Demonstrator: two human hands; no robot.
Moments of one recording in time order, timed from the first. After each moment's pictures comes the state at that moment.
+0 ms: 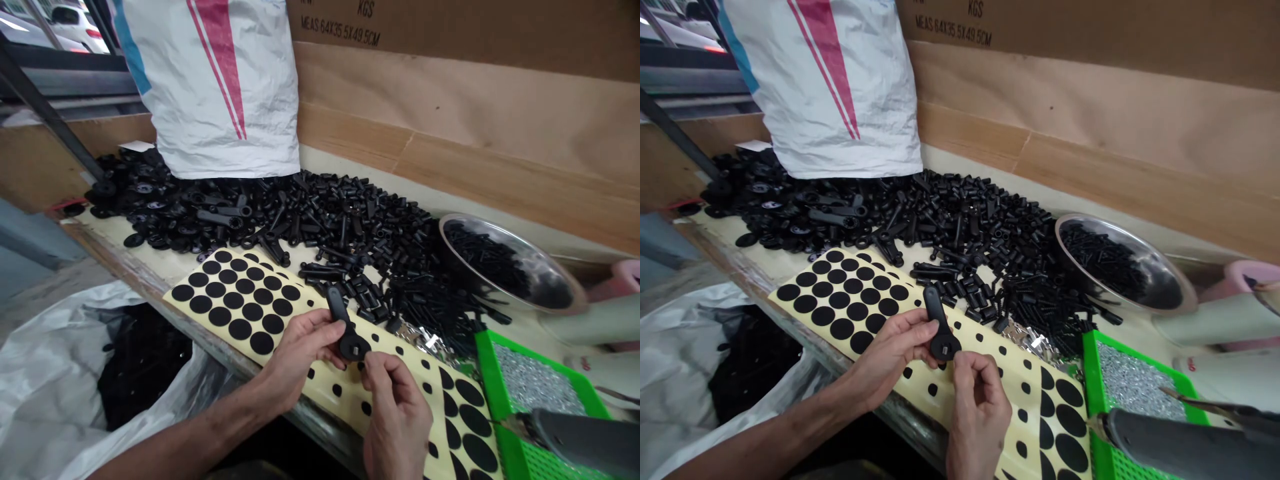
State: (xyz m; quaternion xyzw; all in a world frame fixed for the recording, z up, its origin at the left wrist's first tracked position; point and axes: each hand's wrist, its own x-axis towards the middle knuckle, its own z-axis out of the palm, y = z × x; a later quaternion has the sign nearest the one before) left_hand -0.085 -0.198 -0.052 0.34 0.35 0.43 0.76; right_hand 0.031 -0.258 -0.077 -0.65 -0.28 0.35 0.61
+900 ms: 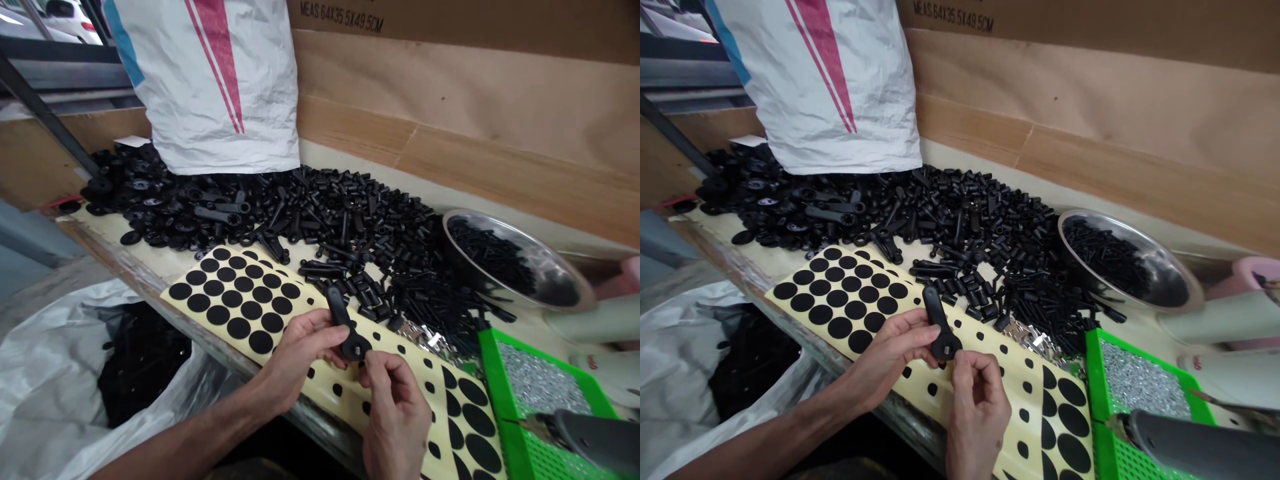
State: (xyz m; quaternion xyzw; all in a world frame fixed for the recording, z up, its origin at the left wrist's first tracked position) left_hand -0.086 -0.199 -0.052 0.35 0.35 0.41 0.76; right_hand 0.028 -0.256 -0.075 -0.67 -0.29 0.33 0.60
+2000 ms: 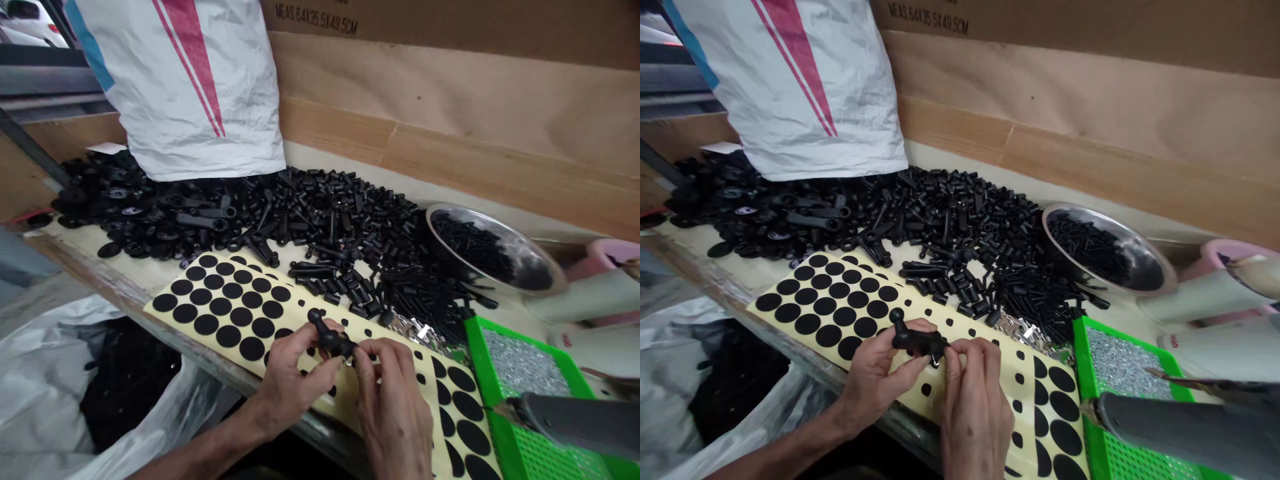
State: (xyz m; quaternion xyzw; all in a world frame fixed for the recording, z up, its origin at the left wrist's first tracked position) left_hand -0.090 -0.215 -0.063 0.60 0.42 0.46 0.51; right_hand 0.043 -0.258 -0.063 -0.75 -0.58 0.03 0.31
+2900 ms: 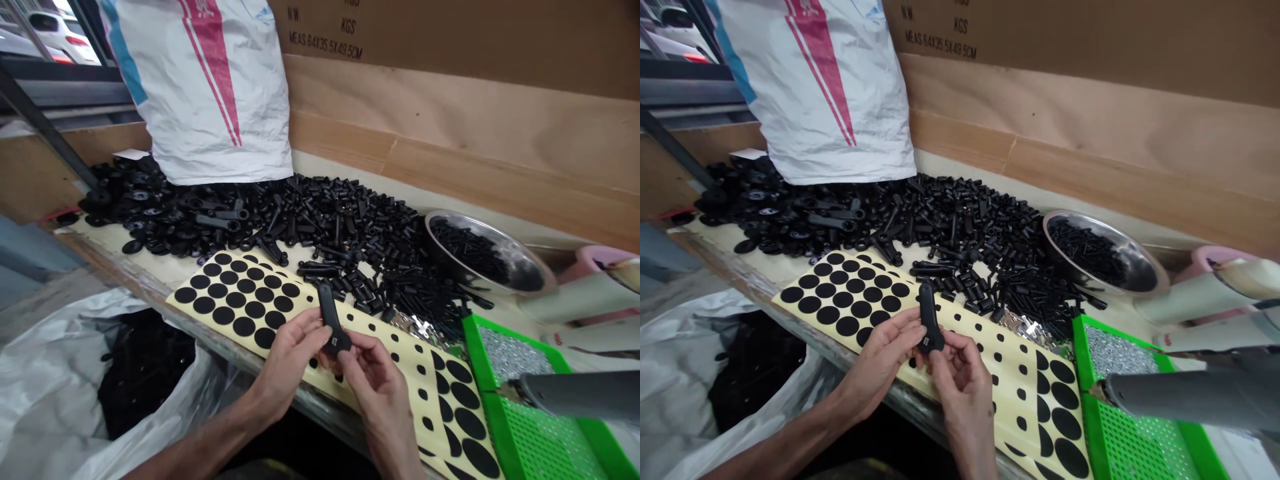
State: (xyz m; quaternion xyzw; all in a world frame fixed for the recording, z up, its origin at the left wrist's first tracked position) left_hand -0.099 -0.218 -0.051 0.37 0.35 0.45 0.73; right_hand 0.023 -0.262 -0.070 -0.53 -0.37 0.51 0.57
